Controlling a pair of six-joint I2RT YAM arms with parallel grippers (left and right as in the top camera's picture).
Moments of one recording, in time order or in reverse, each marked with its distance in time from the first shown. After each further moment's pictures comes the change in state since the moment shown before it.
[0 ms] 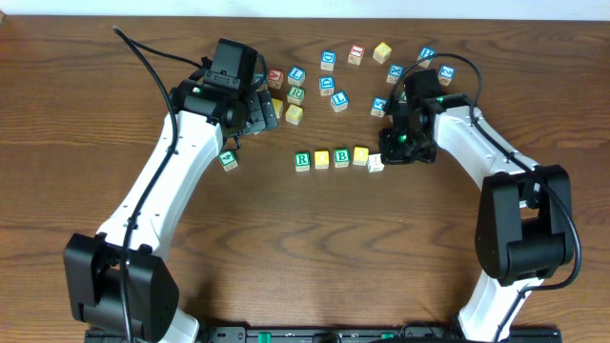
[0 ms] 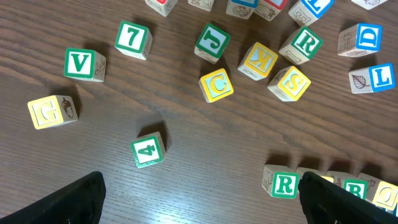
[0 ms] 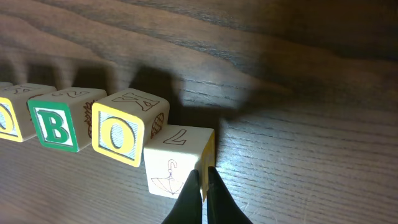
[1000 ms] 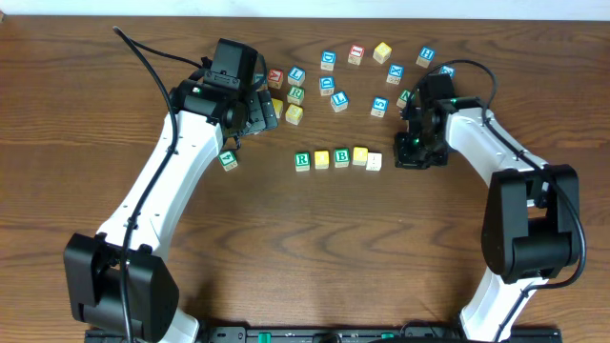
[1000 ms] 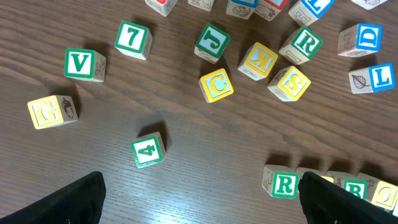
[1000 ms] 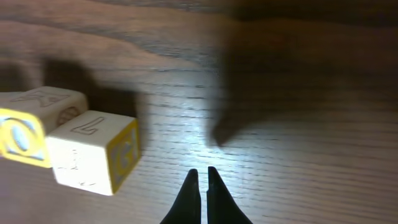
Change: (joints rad) left arm 0.000 0.000 0.000 0.000 0.000 0.000; right arm -0.063 0.000 -0.028 -0.028 0.057 0.030
